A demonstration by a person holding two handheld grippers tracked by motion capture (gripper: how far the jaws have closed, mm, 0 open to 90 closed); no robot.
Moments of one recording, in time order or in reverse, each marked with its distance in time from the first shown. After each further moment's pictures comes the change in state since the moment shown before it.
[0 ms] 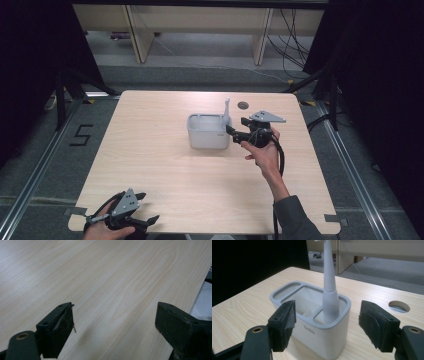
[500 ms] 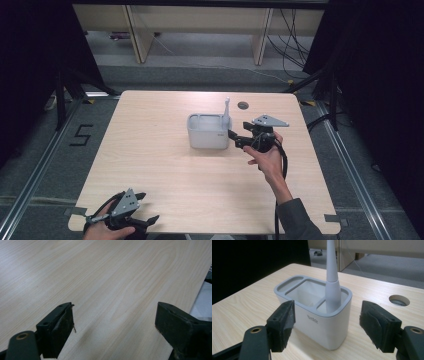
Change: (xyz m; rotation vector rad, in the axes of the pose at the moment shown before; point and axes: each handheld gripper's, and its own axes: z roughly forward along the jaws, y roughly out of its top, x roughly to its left) left arm 0.000 0.000 0.000 -0.001 0.003 0.002; right arm 0.000 -0.007 -0.013 0.017 0.006 -0.026
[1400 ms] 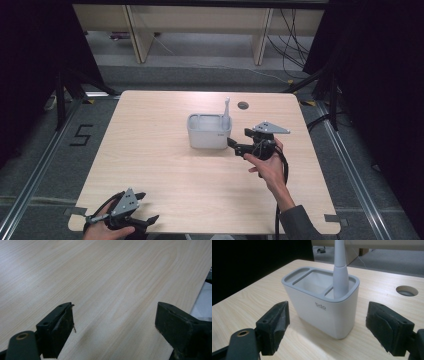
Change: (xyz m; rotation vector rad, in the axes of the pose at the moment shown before) left arm 0.001 0.000 0.000 -0.008 0.009 -0.003; right arm 0.006 -0.016 -0.007 0.019 0.023 0.031
